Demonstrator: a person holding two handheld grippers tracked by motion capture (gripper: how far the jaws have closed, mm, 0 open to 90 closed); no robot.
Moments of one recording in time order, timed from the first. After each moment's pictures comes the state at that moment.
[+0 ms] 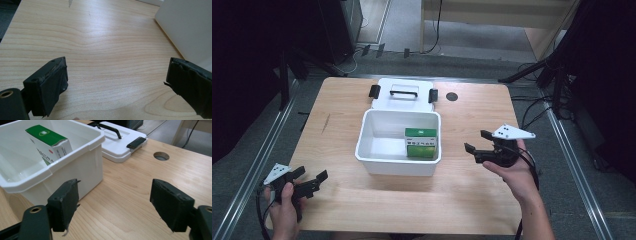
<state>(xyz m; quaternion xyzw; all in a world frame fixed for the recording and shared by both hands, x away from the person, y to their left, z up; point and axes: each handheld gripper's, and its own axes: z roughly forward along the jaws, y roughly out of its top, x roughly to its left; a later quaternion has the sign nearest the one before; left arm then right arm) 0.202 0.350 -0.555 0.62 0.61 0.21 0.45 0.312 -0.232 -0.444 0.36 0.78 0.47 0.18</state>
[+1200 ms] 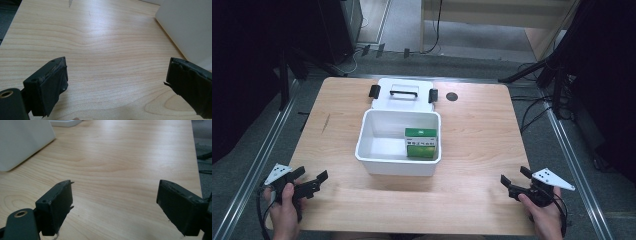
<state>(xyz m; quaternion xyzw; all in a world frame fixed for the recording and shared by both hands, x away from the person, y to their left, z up) 0.202 0.348 -0.555 0.62 0.61 0.22 0.44 0.241 -0.342 -0.536 0.48 0.71 0.46 0.23</state>
